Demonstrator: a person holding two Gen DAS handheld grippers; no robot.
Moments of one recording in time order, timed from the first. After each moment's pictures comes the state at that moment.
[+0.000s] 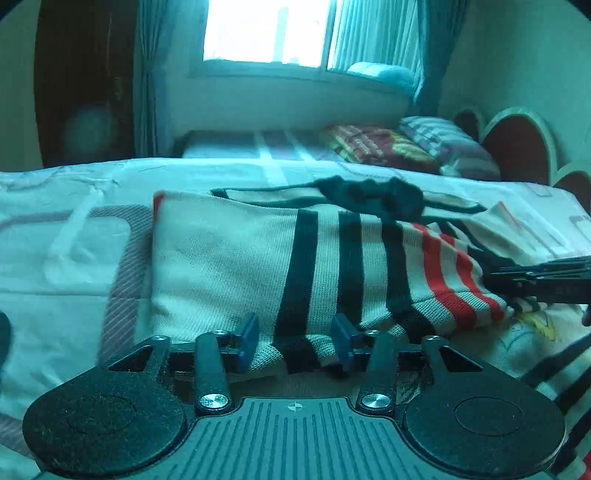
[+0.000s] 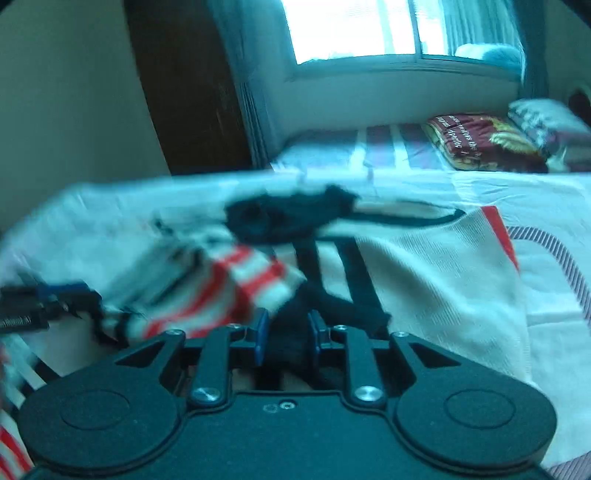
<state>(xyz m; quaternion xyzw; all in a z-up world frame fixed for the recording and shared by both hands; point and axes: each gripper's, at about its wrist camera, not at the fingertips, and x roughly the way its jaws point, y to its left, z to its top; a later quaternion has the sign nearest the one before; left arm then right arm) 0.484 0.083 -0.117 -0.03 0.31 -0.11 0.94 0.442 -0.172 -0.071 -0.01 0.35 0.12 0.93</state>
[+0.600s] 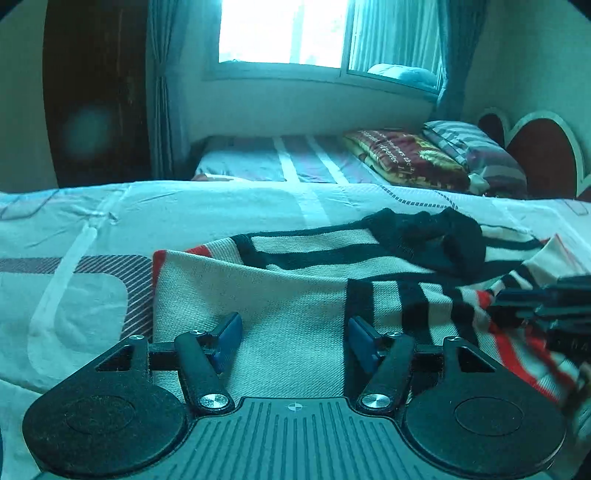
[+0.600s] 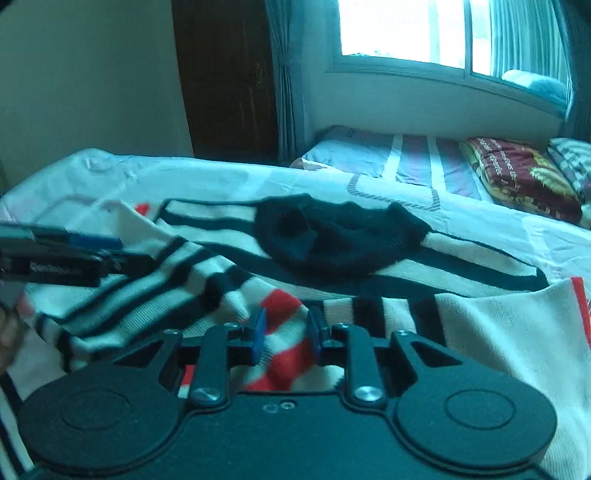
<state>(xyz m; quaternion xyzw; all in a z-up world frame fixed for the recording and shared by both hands) 0.569 0.077 -0.115 0.00 0.32 -0.07 0.94 0.504 -0.129 -0.078 -0.04 0.33 0.16 0.93</state>
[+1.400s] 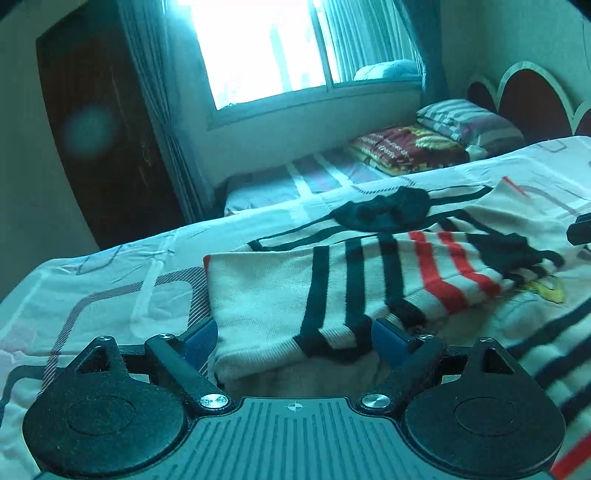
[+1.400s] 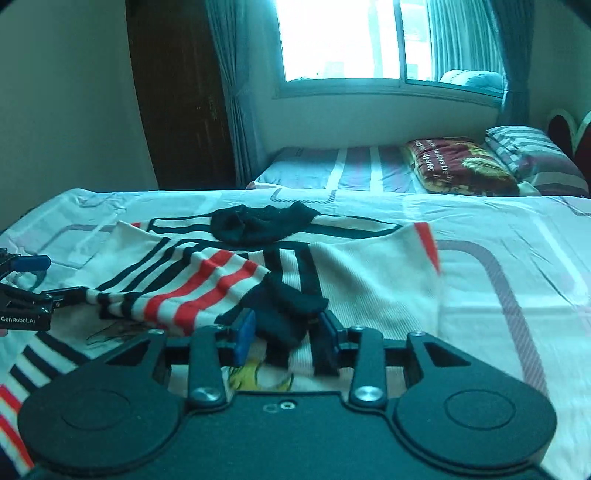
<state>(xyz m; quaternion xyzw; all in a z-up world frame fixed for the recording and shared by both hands) 0.415 0.041 -0.053 0.13 0.28 -0.03 0.95 0.355 -0.216 -0.019 0.01 0.31 0.10 0.95</state>
